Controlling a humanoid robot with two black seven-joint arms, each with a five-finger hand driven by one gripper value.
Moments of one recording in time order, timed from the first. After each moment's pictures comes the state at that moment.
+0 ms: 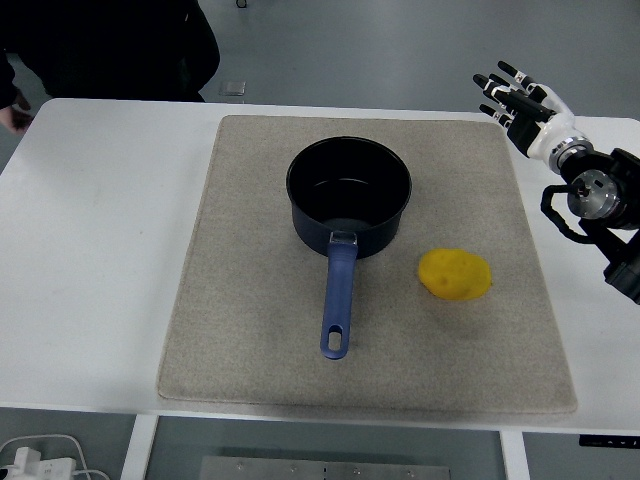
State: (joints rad) left arm -0.03 0.00 0.01 -0.23 0.05 0.03 -0.01; right arm 1.02 -0.23 0.46 0.53 0.09 0.03 0.15
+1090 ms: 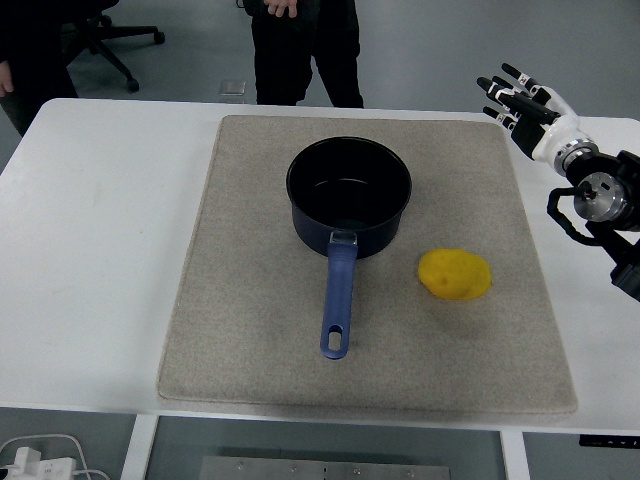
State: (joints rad) left arm -0.04 0.00 0.01 -0.23 0.06 0.02 -0.01; right arm 1.01 -0.26 0.45 0.53 0.09 0.09 0.15
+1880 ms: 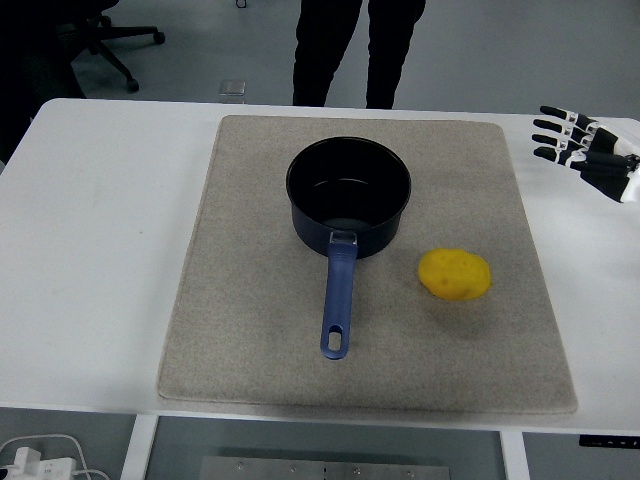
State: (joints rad) left arm -0.04 0.00 0.01 -0.23 0.06 0.02 -0.01; right arm 0.88 -0.55 0.44 0.55 -0.35 0.58 0.31
